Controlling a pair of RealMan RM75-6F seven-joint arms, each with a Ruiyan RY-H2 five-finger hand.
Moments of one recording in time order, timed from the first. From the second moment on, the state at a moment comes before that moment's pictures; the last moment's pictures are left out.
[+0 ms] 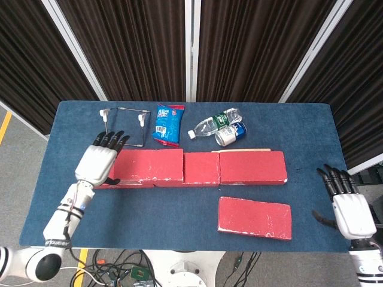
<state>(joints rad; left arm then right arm) -0.90 -1.02 0.04 -2.16 0.80 1.33 0.57 0.10 -0.97 0.05 -1.87 -1.56 1.42 -0.09</state>
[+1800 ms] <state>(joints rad) -0.41 -0.83 0.04 -1.93 1.22 1.20 0.09 0.34 -1.24 0.00 -1.96 -1.13 1.04 -0.49</state>
